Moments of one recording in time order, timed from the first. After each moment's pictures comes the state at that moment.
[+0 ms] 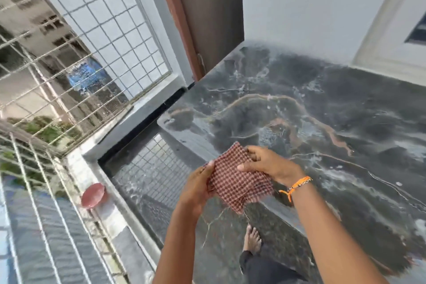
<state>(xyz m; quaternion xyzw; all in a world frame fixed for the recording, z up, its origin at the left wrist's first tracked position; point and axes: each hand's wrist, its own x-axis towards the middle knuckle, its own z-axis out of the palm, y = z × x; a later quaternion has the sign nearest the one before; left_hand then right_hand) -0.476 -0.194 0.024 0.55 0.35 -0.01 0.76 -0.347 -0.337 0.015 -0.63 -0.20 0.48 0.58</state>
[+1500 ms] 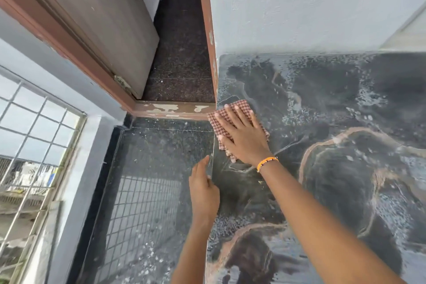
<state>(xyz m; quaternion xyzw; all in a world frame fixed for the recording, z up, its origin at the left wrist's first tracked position) -0.141 0.120 -0.062 0.88 0.13 -0.10 0.45 -0.044 -0.022 -0.072 -0.99 -0.10 0.07 0.08</state>
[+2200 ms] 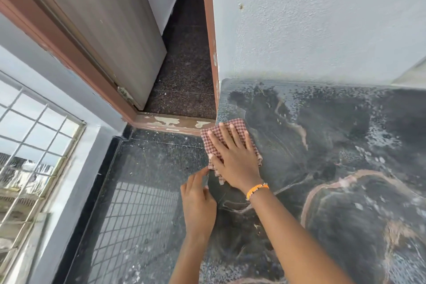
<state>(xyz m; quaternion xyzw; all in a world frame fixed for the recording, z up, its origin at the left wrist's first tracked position) -0.090 0.099 -0.064 0.92 0.11 -0.02 0.38 -0.012 -0.014 -0.074 -0.99 -0.10 0.06 0.10</state>
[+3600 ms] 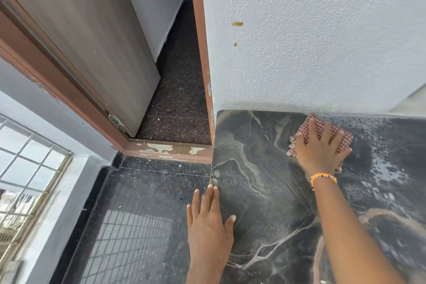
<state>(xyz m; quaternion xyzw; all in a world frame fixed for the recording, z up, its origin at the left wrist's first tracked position) -0.047 0.079 -0.061 0.97 0.00 -0.07 0.22 0.072 -0.176 -0.073 -0.93 0.33 0.02 0.14</state>
